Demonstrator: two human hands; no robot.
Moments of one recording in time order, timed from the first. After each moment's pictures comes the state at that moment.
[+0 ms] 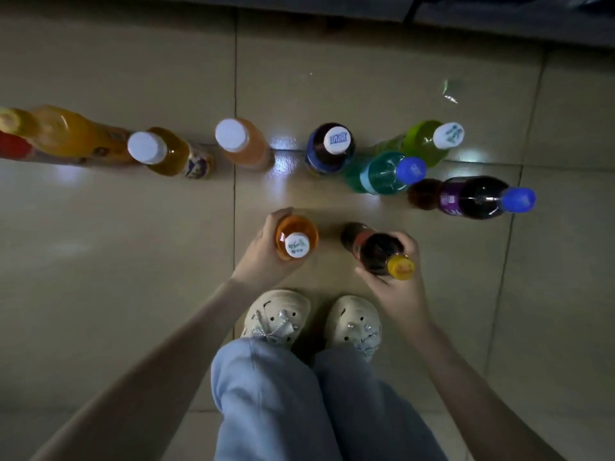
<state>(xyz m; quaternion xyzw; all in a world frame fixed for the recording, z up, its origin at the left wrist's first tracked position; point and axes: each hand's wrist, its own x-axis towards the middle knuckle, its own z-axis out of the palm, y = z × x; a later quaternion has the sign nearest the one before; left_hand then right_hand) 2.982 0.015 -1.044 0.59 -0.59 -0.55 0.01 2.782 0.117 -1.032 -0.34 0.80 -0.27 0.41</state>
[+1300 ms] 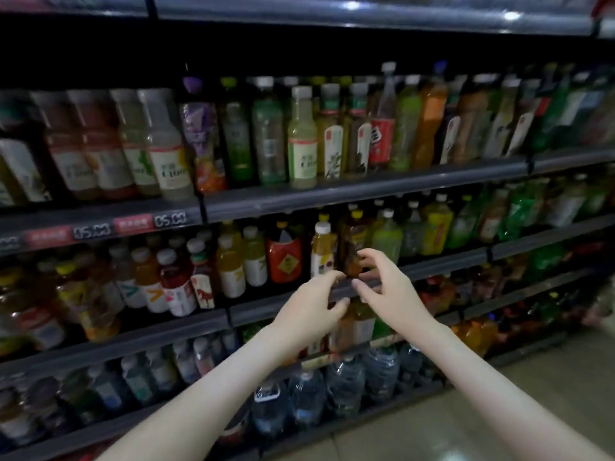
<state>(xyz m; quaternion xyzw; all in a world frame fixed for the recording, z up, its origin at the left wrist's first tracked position) 2.639 -0.029 -0.123 0.23 -0.92 -0.26 0.20 2.501 0.066 -0.123 -0.52 0.73 -0.44 0.07</state>
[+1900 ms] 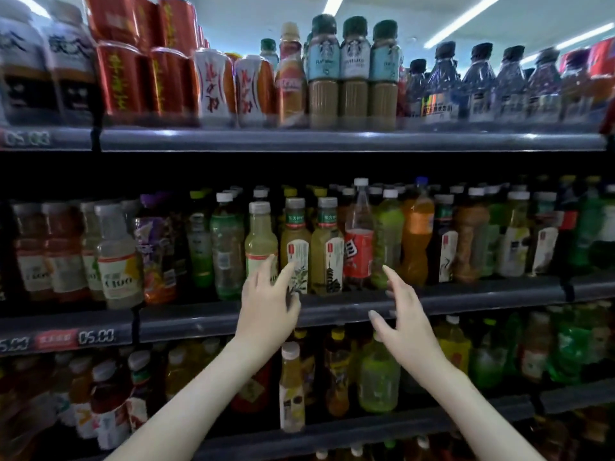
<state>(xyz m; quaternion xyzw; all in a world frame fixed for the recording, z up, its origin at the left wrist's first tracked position) 2.483 -0.137 -0.025 0.38 -0.83 0.02 0.41 2.295 -0.010 -0.041 -0.57 0.67 -0.49 -0.02</state>
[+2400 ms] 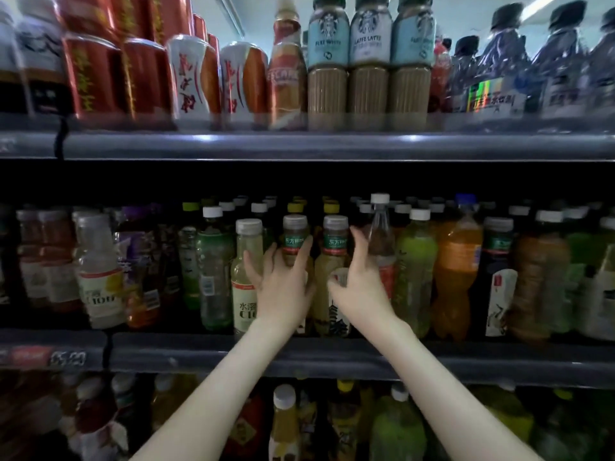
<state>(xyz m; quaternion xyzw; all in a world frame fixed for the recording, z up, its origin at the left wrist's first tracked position) 2.390 -0.219 0.007 0.48 -0.75 0.16 0.42 2.266 -0.159 0.023 -0.64 0.58 -0.50 -0.02</state>
